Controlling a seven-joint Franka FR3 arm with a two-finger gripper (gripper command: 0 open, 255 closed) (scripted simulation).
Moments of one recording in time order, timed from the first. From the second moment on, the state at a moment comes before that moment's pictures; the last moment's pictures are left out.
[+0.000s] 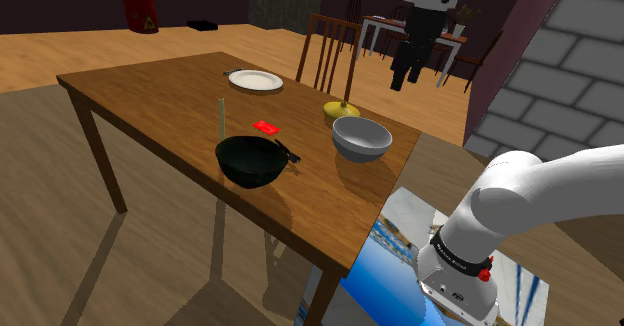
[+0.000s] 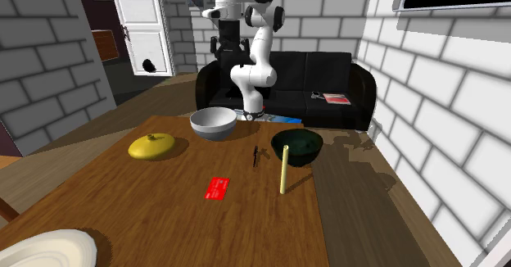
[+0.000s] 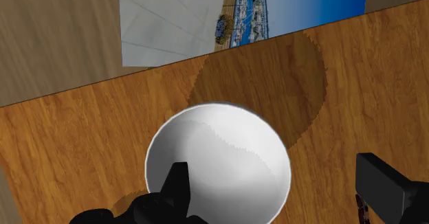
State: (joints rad) arm 0.02 -0.79 0.06 -2.32 0.00 1.49 -0.02
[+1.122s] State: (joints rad) arm 0.05 -0.53 0.08 -2.55 0.05 2.24 -0.05
